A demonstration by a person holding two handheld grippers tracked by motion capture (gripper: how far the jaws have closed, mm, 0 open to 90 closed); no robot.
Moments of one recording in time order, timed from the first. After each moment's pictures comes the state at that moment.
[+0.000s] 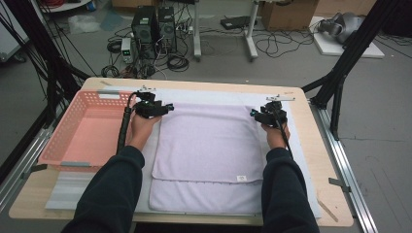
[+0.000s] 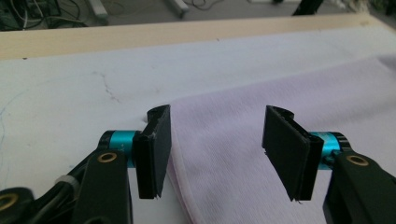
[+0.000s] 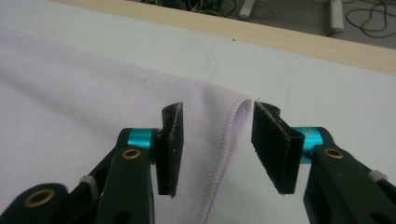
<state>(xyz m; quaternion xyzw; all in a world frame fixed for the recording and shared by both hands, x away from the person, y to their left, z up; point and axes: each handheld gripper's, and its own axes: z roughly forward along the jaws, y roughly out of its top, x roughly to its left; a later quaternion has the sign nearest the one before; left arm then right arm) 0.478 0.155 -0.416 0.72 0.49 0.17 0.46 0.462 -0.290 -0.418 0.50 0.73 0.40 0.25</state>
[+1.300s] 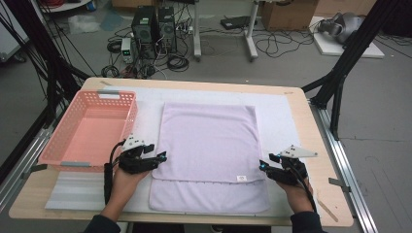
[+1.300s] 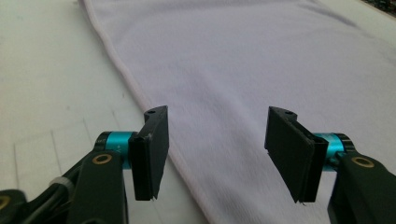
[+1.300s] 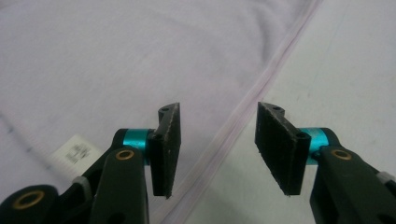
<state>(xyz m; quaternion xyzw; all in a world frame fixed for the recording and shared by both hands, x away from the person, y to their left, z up) 0.297 0.169 -0.439 0.74 0.44 0.16 0.47 0.276 -0.307 -0.426 0.44 0.78 0.40 0.20</state>
